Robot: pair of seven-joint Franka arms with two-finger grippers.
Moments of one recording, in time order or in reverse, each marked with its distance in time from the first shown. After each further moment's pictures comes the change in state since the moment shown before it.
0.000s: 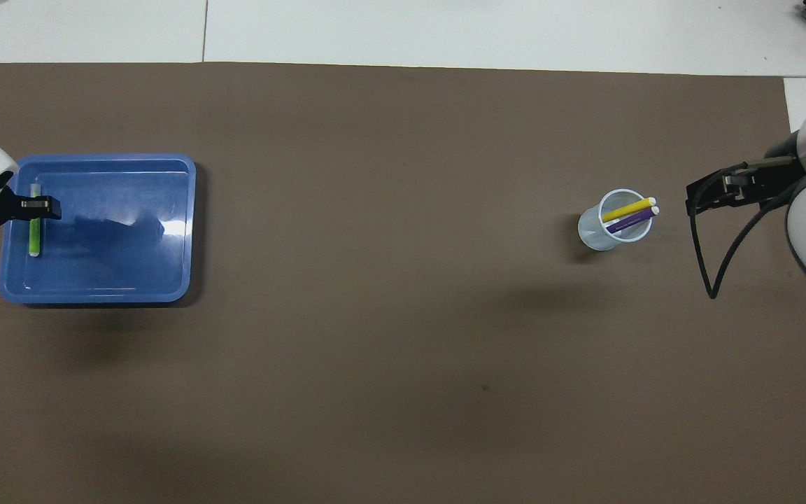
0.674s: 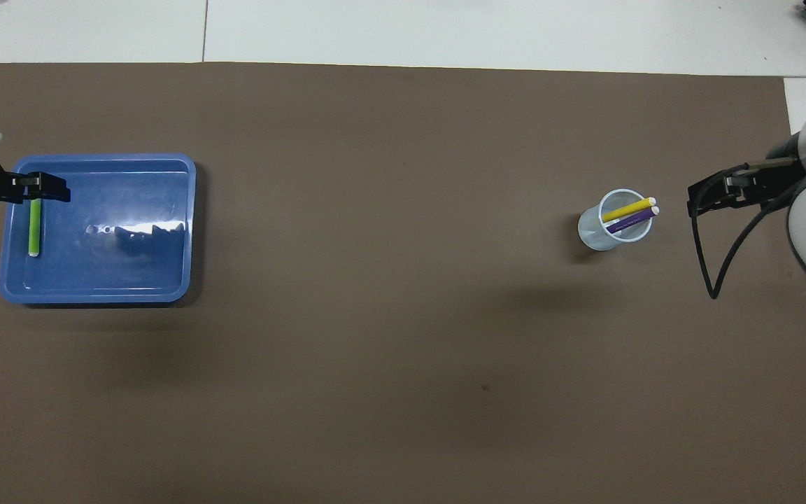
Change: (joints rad) left arm -0.058 -0.149 -0.029 0.067 -0.100 -0.250 -0.007; right arm -0.003 0.000 -0.002 -0.005 0.000 0.000 0.000
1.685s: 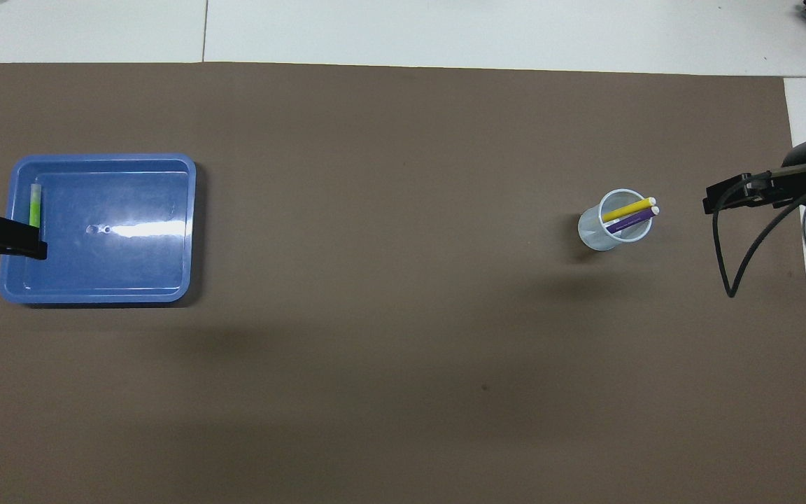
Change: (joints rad) left arm -0.067 -0.323 -0.017 0.005 -0.014 -0.466 -0.132; right arm -0.072 -0.010 -0.003 -0.103 0.027 0.155 -0.131
